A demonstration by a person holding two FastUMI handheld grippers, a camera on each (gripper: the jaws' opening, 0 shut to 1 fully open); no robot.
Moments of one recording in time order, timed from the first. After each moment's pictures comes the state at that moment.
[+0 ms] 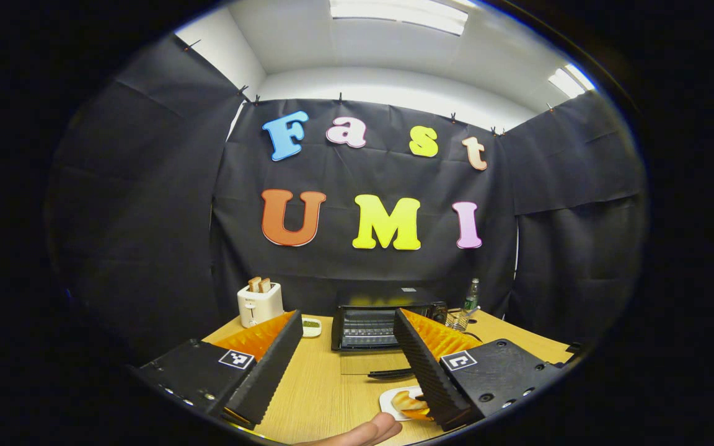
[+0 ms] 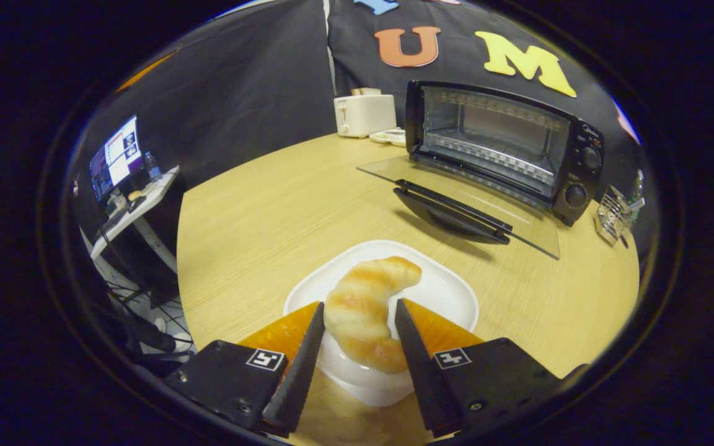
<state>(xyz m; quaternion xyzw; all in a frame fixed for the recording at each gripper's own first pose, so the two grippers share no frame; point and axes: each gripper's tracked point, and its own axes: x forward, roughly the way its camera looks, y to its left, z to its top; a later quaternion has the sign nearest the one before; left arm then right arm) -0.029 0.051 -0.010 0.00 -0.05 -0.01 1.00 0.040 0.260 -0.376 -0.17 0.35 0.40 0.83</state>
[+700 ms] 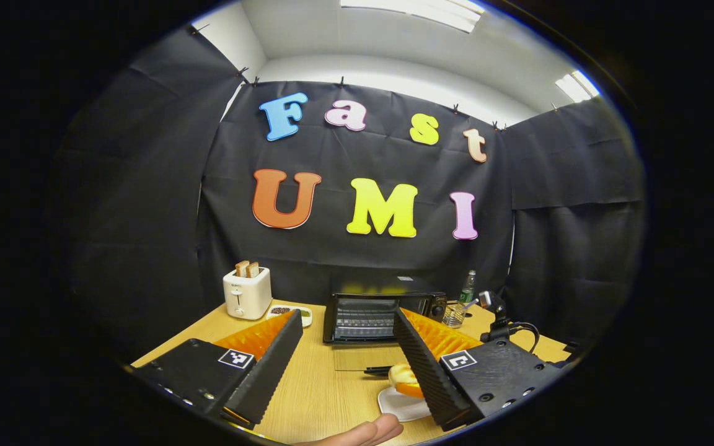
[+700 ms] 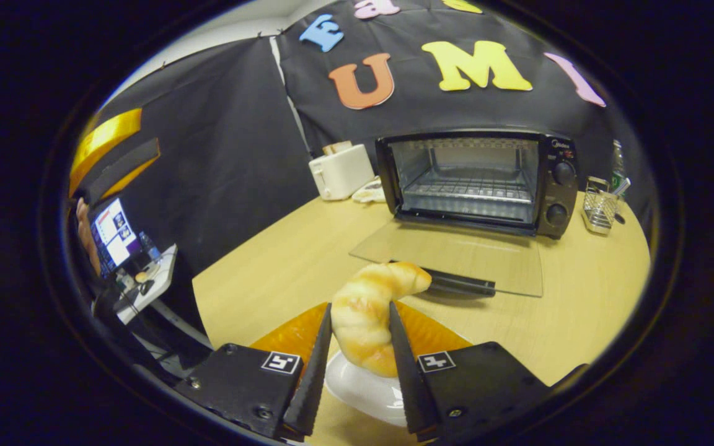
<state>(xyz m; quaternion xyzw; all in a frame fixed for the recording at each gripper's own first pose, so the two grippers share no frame) 0.001 0.062 -0.025 -0.01 -0.03 -0.03 1.00 0.087 0.309 -0.273 0.02 0.28 0.36 0.89</state>
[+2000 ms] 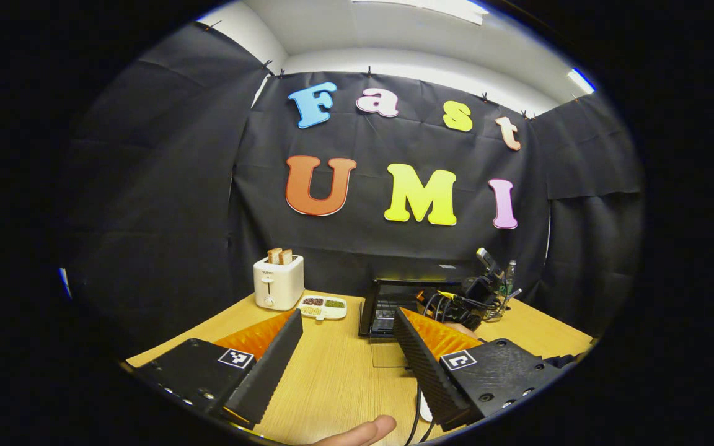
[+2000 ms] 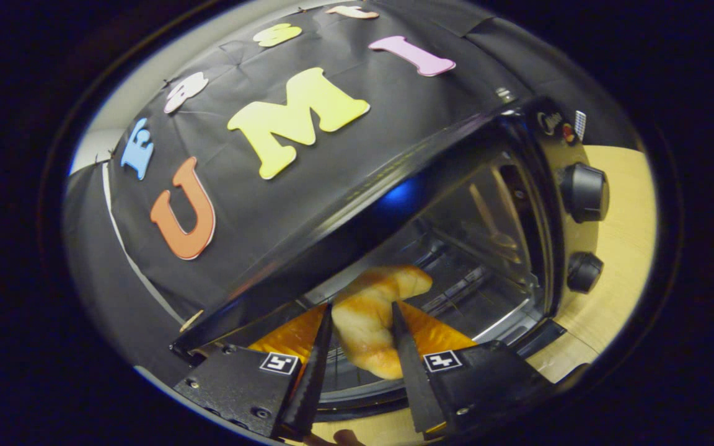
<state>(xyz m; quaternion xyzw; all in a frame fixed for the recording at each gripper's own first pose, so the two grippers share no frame) 0.033 0.109 -0.072 -0.01 -0.01 0.05 1.00 0.414 0.319 -0.256 0.27 0.12 0.06 0.95</state>
